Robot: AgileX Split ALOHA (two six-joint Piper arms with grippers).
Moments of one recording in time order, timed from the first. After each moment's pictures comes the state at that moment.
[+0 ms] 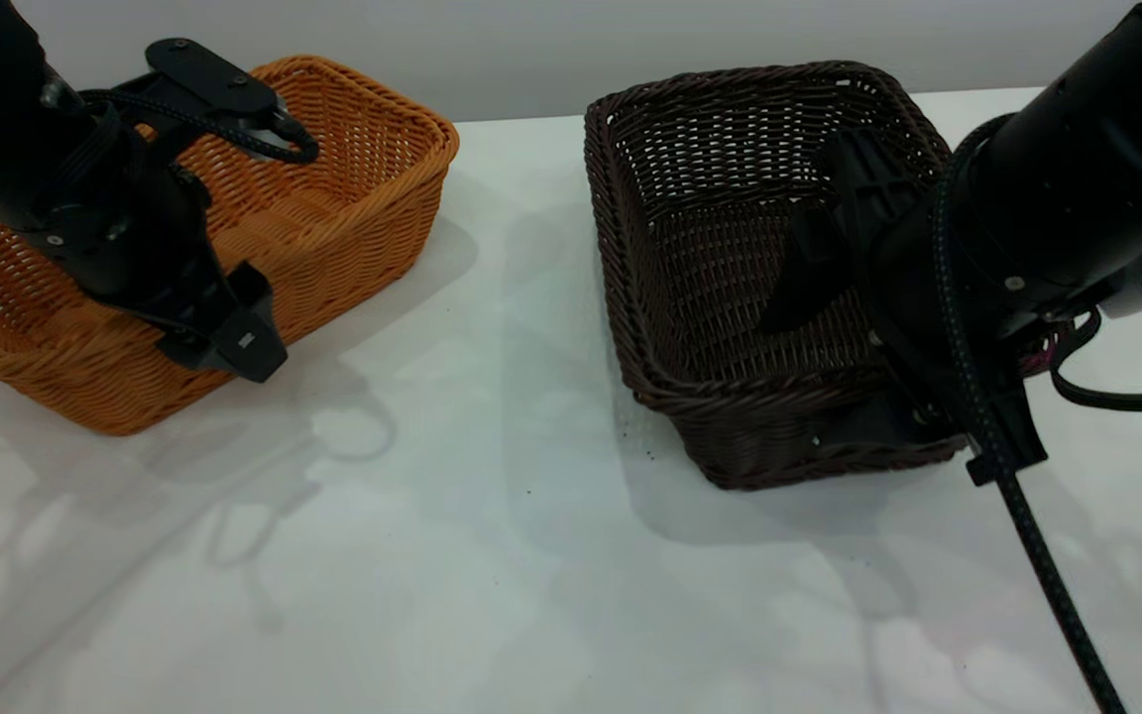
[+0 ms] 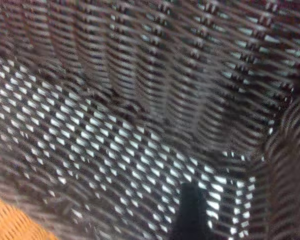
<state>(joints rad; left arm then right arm) -0.22 1.95 -0.94 -0.13 0.22 0.68 0.47 1.84 -0.74 1.43 0.14 0.27</state>
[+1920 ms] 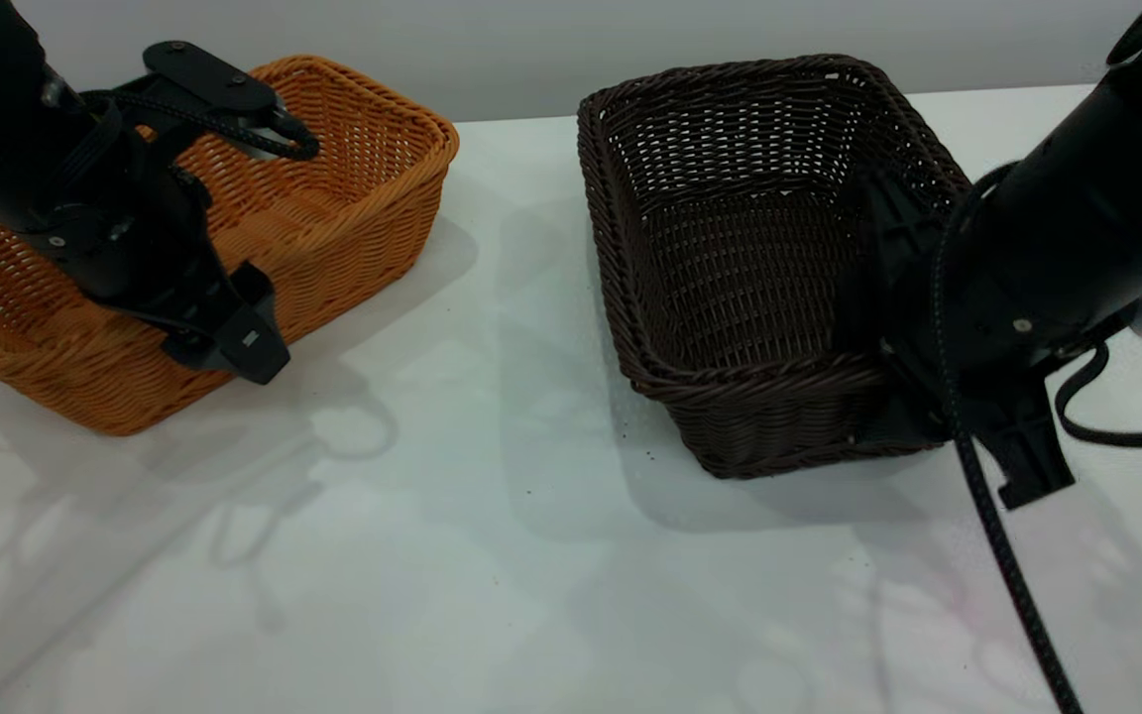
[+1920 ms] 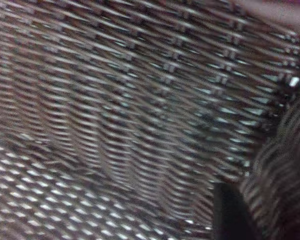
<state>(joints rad) -0.22 1.95 -0.94 -0.16 0.23 0.68 0.47 1.91 -0.73 1.43 0.05 0.26</state>
